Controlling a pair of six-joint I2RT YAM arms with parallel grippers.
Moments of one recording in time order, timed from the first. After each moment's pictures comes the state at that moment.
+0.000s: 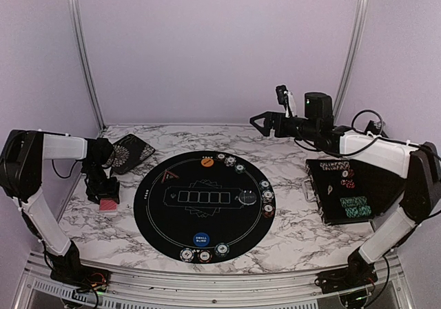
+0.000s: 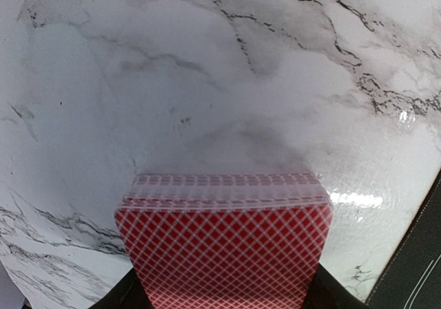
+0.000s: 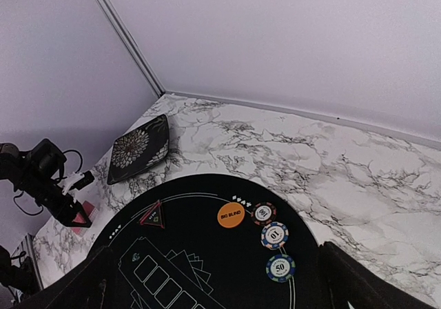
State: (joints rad) left arm -0.12 1.71 1.00 -0.84 -0.02 -0.28; right arm 0.44 1.53 1.13 0.12 -0.37 0.30
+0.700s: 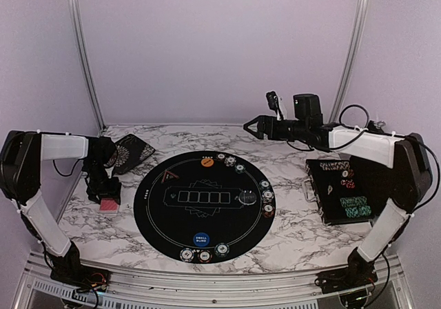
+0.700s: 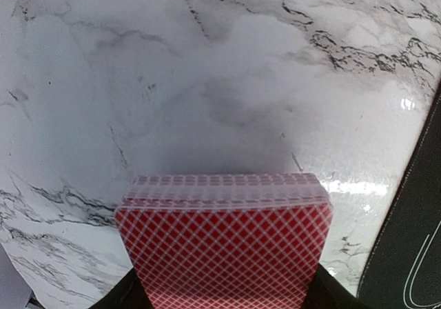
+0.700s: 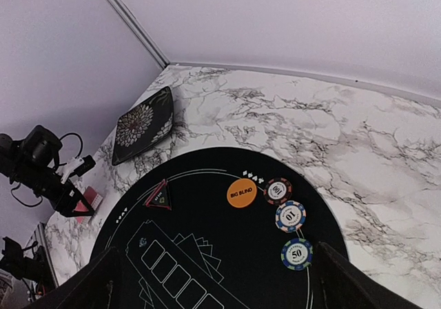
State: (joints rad) left arm -0.15 1.69 1.01 -0.90 -0.02 -0.27; right arm 0.45 1.66 1.22 0.04 -0.44 0.34
